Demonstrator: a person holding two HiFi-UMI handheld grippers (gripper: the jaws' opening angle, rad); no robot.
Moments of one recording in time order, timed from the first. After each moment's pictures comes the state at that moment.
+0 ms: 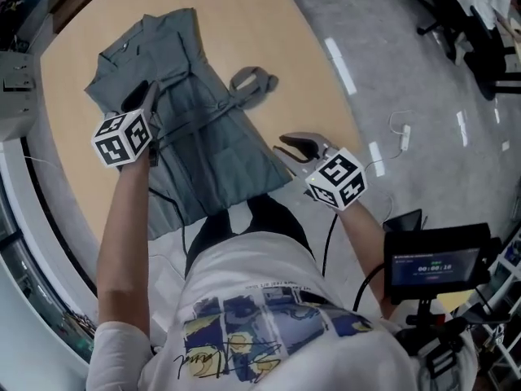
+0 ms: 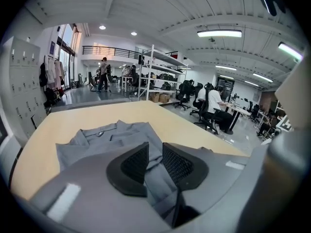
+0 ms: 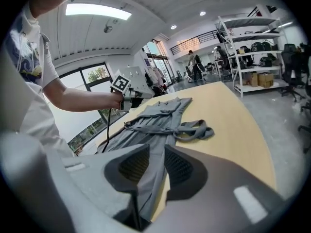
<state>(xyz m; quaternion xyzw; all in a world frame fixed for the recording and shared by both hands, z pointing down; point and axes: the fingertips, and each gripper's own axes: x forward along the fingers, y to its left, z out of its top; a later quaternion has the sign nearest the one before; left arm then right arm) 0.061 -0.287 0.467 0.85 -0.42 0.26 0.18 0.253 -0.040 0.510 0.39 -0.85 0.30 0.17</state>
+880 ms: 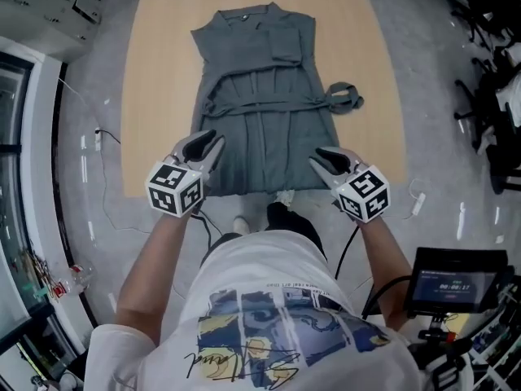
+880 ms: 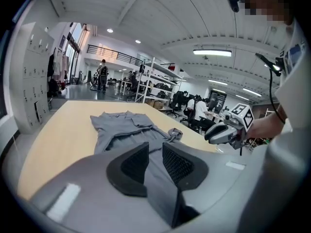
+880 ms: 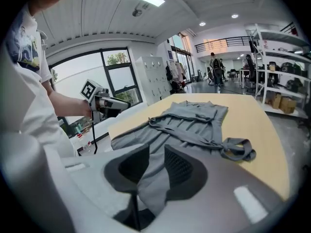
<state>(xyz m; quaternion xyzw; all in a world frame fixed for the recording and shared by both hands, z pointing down) -0.079 -0.079 0.440 0.88 -0.39 0.19 0.21 0.128 -0.021 0.479 0.32 -0.89 0.22 0.24</state>
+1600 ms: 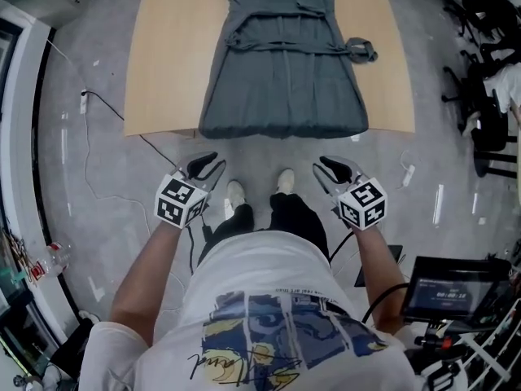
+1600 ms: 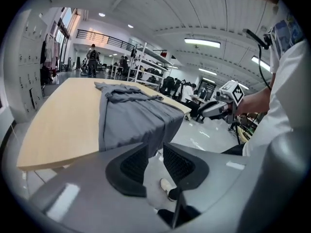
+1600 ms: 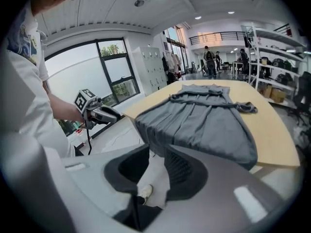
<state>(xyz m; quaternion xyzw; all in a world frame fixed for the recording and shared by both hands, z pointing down) -0.163 0.142 0.534 0.88 -0.32 0.25 0.25 0.070 0.160 0.513 0.35 -0.86 0.25 0.29</state>
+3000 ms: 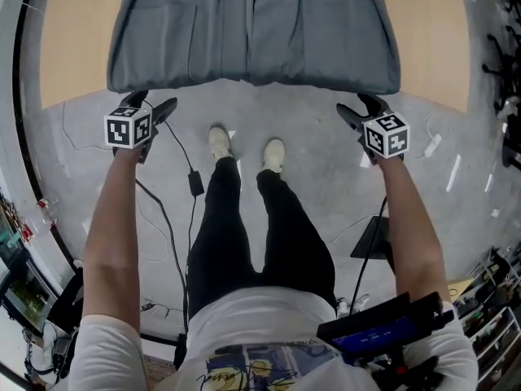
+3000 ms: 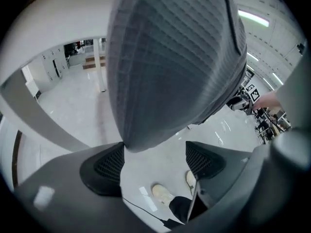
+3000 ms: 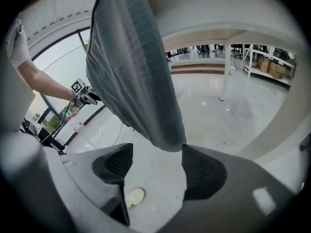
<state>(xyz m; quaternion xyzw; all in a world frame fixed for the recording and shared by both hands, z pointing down) -0.214 0.095 0.797 0.75 -0.41 0.39 0.35 0.262 0.106 0.812 0.34 -0.81 0.32 0.35</state>
